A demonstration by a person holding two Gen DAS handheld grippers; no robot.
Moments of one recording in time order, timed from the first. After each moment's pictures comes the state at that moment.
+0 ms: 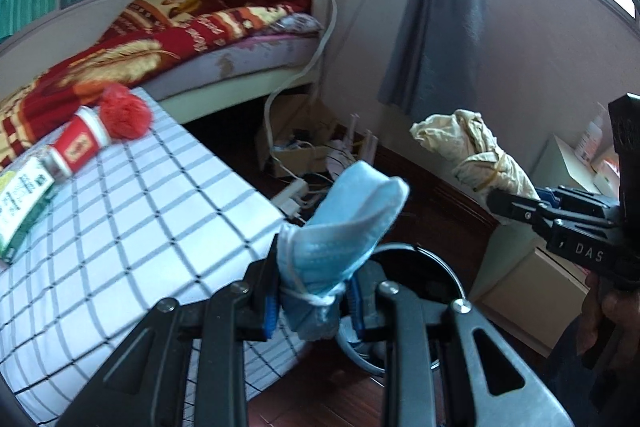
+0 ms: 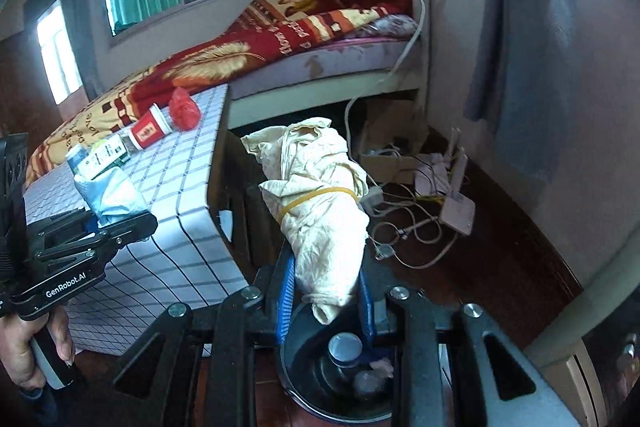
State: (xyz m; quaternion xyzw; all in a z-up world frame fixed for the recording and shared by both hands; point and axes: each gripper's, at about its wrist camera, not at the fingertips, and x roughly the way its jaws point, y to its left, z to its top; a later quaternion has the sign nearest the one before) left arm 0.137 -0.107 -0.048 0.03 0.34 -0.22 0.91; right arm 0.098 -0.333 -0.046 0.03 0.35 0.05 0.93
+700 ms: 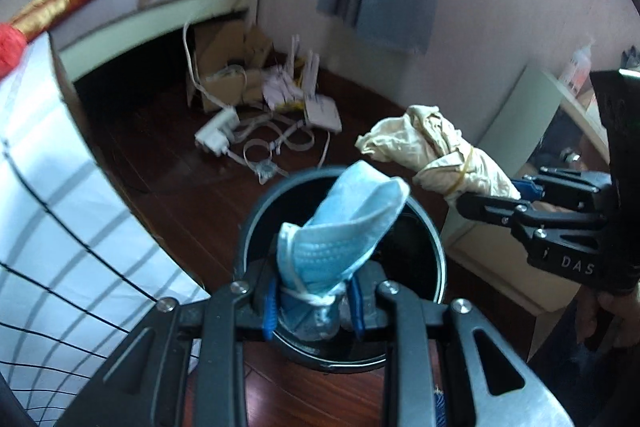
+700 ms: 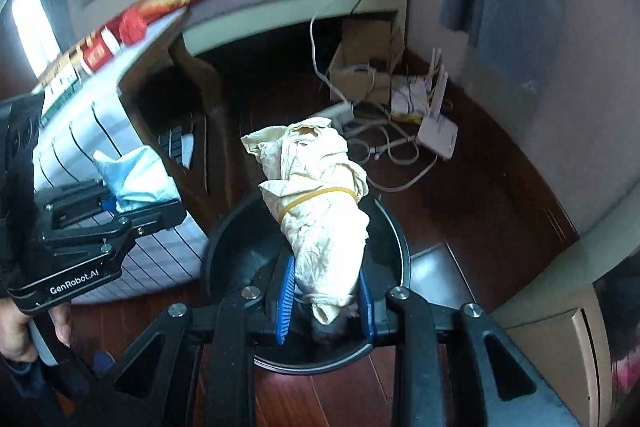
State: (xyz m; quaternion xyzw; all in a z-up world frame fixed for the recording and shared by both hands) left arm 0.149 -0.195 -0.147 0.05 0.45 -0.29 0.85; right arm 0.105 -0.391 -0.156 0.02 0.47 0.05 0.88
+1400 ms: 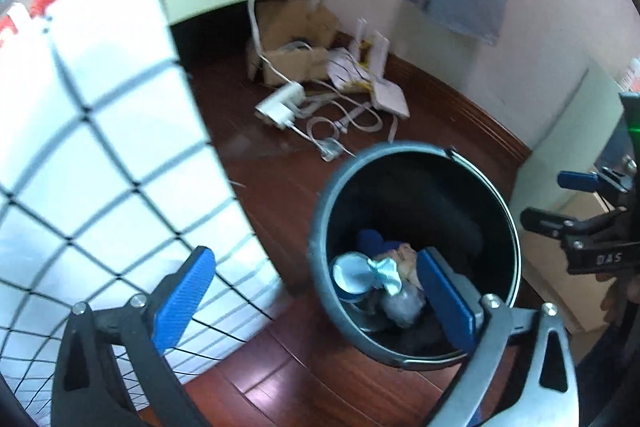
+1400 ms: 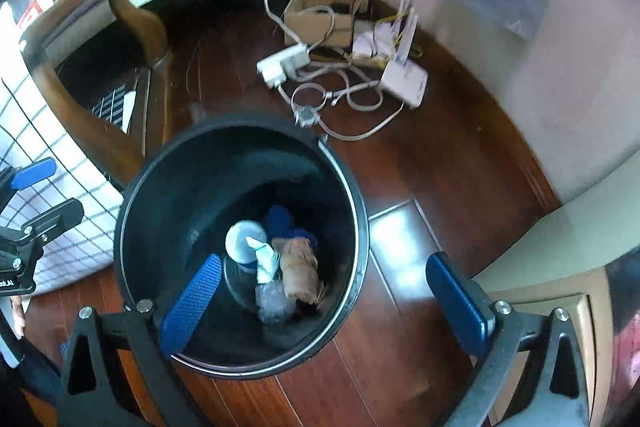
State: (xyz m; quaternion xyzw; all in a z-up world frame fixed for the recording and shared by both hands) left arm 0.153 -0.157 -0.168 0.06 0.45 -0.18 0.87; right arm 0.124 -0.412 -0.196 -0.01 0.52 -0.02 0.86
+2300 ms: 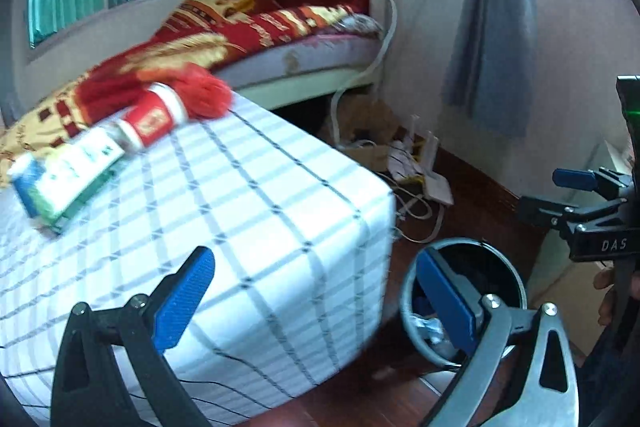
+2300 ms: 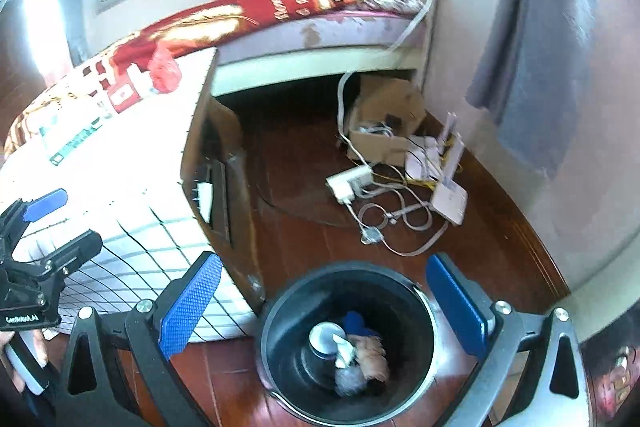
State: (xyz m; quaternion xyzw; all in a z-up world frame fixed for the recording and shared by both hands) left arm 0.136 -0.043 -0.057 0.04 0.32 -0.11 0.94; right arm 0.147 -0.287 -0.071 -0.02 0.39 0.05 0.92
